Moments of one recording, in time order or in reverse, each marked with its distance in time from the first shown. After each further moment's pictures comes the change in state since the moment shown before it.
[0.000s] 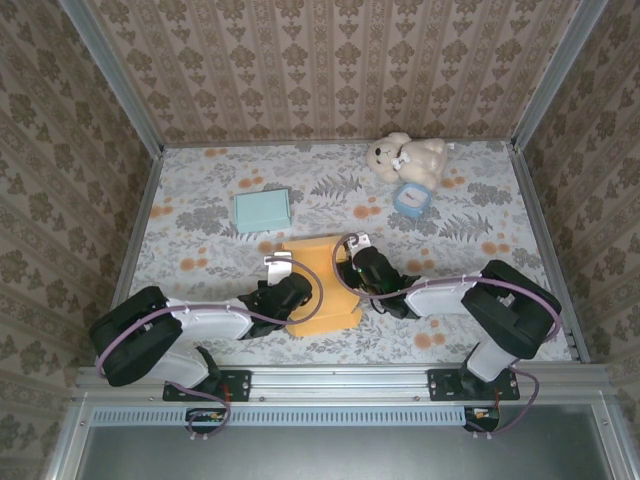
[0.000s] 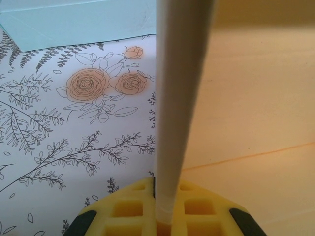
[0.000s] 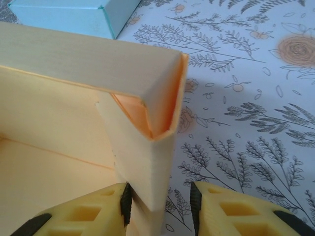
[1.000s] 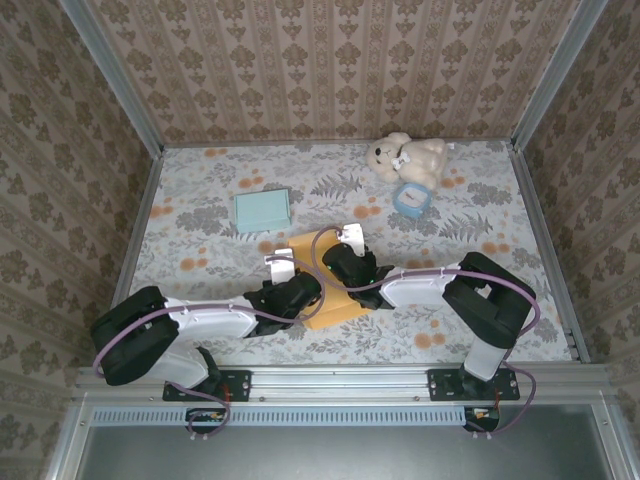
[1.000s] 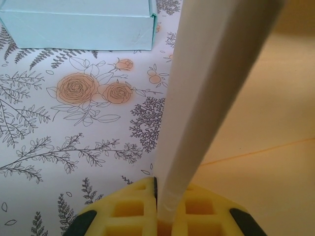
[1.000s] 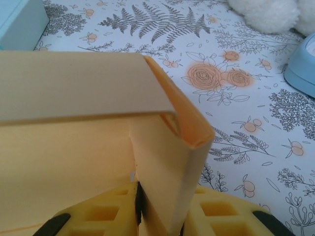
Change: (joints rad) left arm -0.053 -0.001 0.080 -0.101 -0.064 -0.191; right arm 0.087 0.118 0.234 -0.286 0.483 0.125
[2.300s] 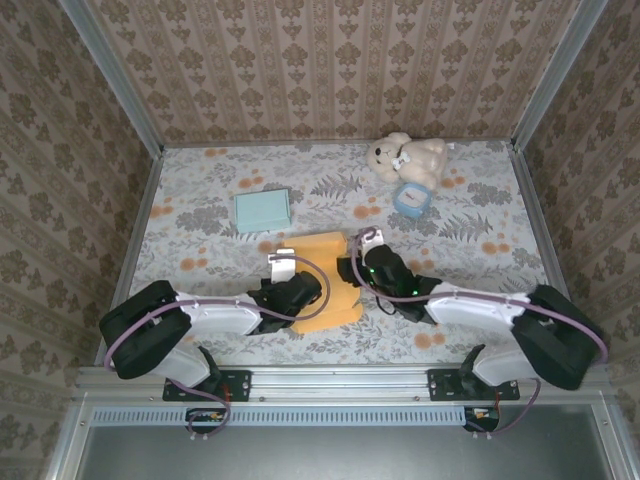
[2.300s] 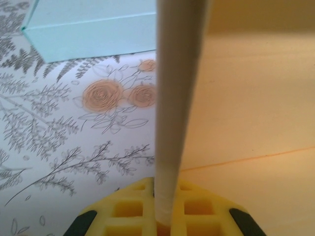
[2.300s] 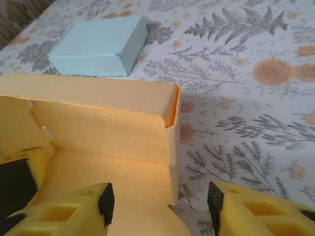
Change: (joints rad) left arm 0.030 0.064 -0.003 0.041 -0.038 0.158; right arm -0.063 -0.423 -0.268 0.085 -0.447 -0.019
